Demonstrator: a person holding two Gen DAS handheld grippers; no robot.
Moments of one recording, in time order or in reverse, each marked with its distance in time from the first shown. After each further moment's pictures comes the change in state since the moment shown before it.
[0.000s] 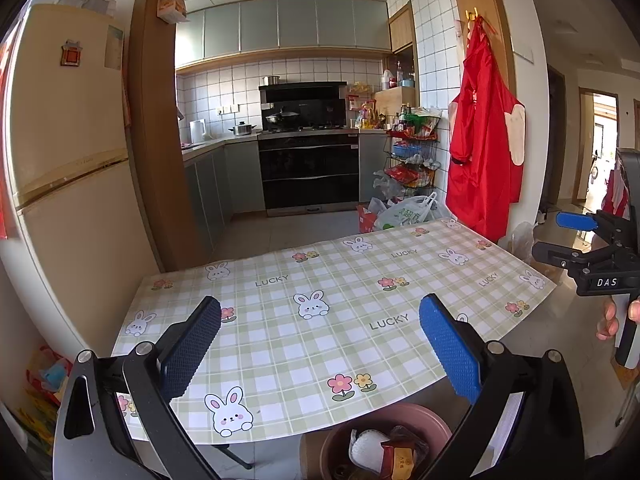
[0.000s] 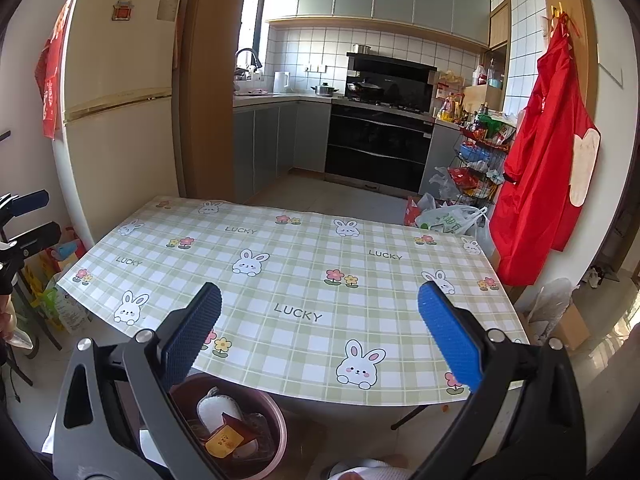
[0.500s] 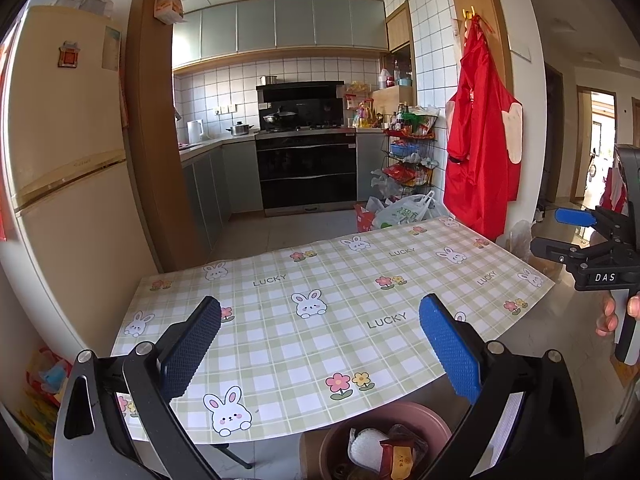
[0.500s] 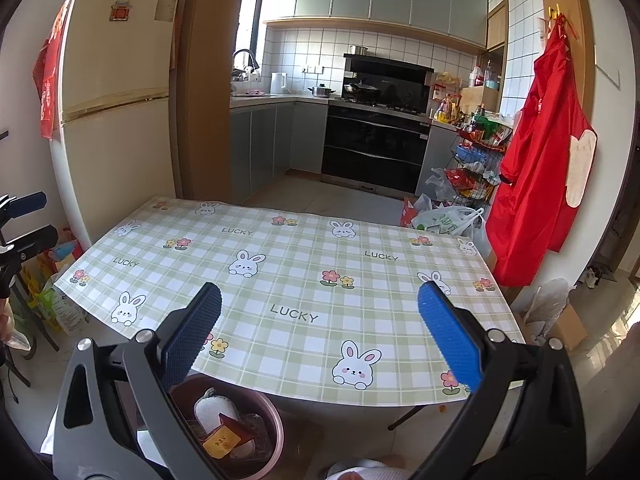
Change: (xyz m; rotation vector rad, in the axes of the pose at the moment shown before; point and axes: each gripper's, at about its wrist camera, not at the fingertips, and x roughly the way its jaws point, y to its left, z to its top) left arm -0.002 -0.004 0.000 0.003 0.002 -0.007; right arm -0.002 -0.004 0.000 0.003 -0.003 -0.009
